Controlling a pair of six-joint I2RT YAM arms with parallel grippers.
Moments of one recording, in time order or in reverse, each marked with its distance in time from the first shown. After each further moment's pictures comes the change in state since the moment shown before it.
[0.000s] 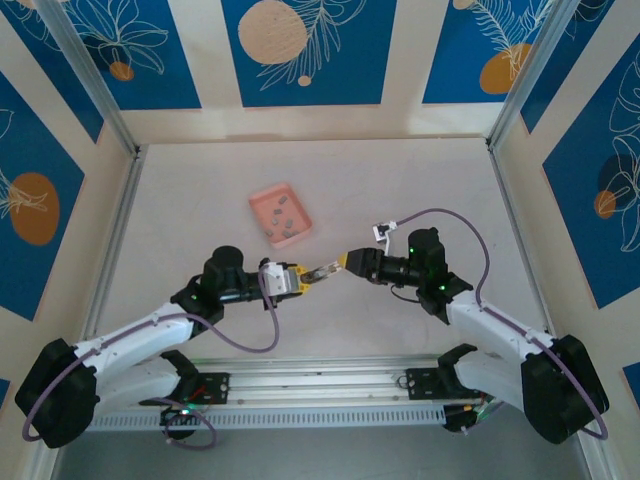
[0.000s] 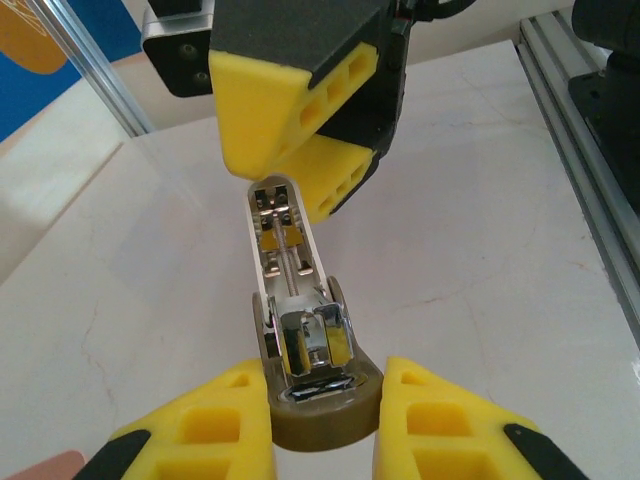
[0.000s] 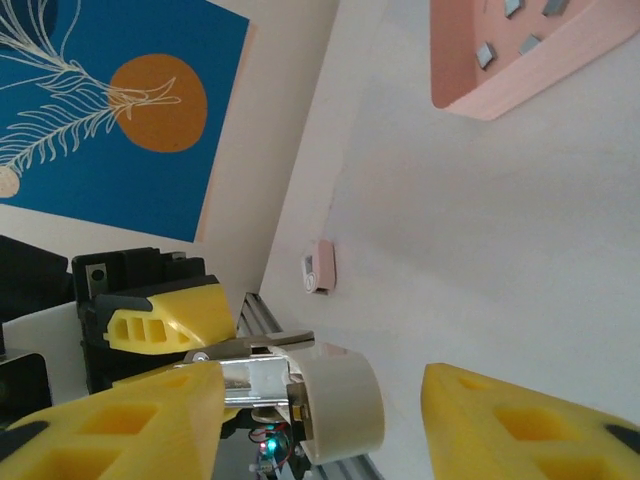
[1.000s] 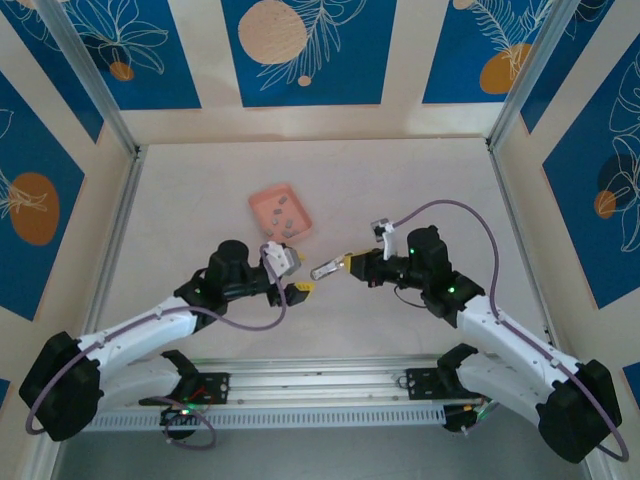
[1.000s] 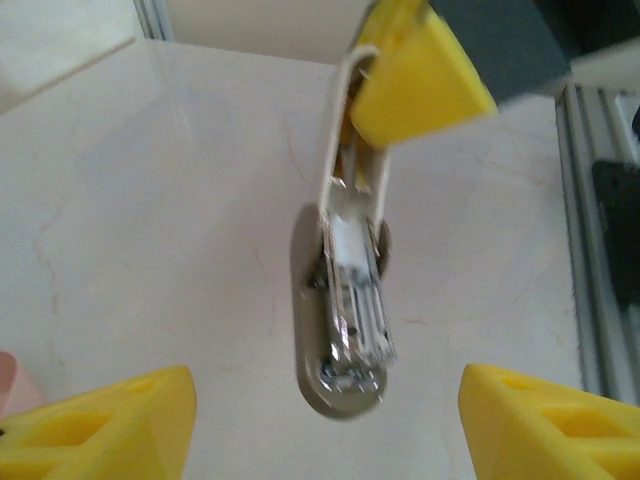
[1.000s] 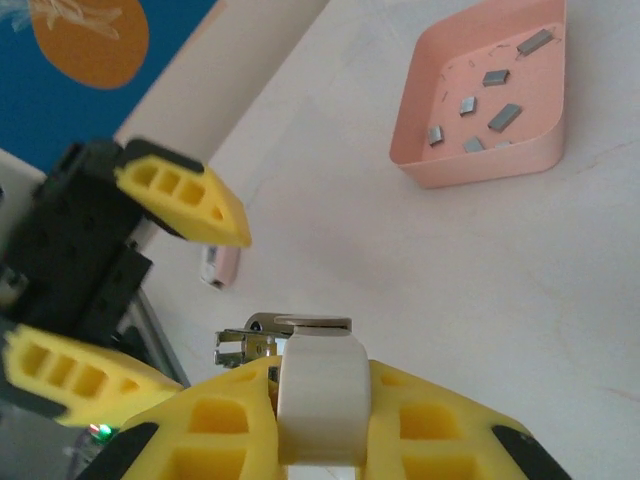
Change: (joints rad) left arm -0.004 0.060 0.078 -0.068 -0.074 -0.388; right arm 0.091 -0.139 0.113 -0.340 0.227 -0.500
